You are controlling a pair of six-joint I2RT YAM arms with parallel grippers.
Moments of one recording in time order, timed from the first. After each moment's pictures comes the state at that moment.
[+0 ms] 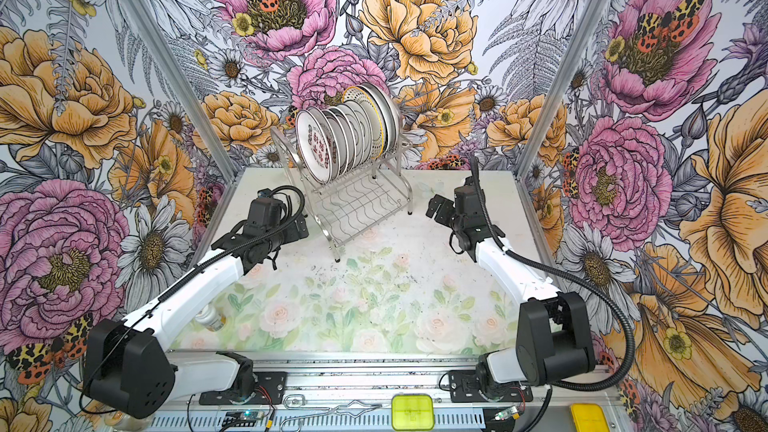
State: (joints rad) left arm -0.32 1.29 0.98 -0.43 -0.25 -0.49; right arm 0.20 1.44 1.01 -0.17 -0.02 0.56
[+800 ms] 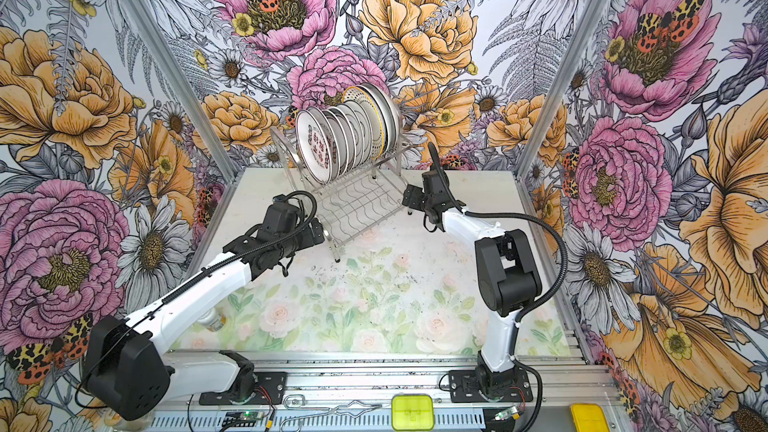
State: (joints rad) left arm -0.46 1.29 0.98 -0.45 -0.24 -0.64; right arm 0.27 1.90 1.35 -0.08 -0.04 0.48
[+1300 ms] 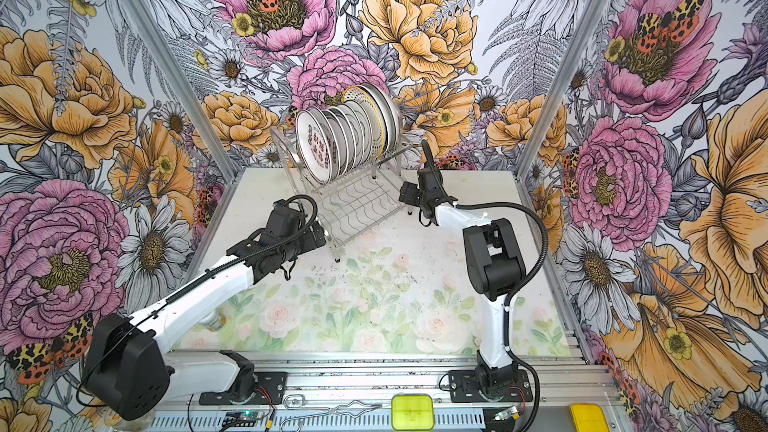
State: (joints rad) left arm -0.47 1.29 0.93 -0.41 -0.24 -0.69; right arm 0.27 2.05 1.48 -0.04 -0.06 0.46
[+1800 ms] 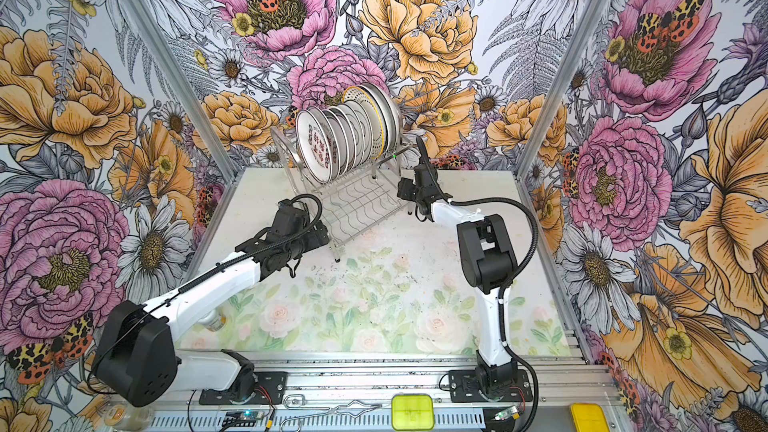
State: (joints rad) left arm -0.47 1.36 0.92 -0.33 -0.24 -0.69; right arm 0.28 2.14 1.57 0.01 -0.06 0.42
